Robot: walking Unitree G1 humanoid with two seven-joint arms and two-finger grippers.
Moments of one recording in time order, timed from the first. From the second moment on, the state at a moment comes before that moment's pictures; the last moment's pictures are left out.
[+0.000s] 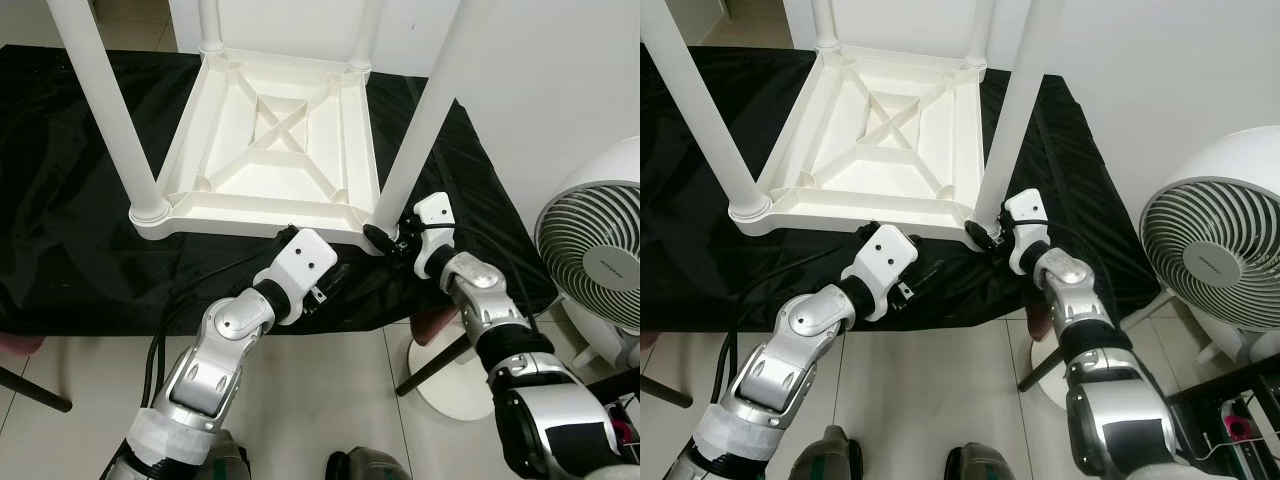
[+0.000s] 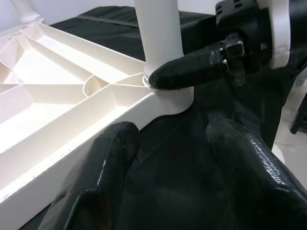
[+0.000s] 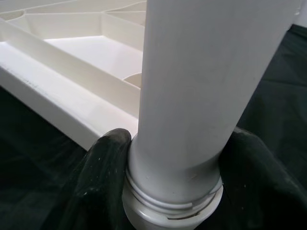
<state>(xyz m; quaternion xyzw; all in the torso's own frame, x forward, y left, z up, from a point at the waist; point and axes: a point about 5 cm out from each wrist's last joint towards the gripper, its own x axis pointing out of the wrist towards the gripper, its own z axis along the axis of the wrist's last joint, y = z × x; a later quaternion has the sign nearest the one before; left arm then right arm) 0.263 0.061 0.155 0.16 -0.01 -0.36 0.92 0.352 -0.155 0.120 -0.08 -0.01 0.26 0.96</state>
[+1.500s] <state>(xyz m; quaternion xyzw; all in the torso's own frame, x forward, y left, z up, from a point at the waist) 0.261 0.060 0.154 0.16 -0.01 -0.37 0.92 0.342 -0.150 0.139 -0.06 -0.03 0.22 0.97</state>
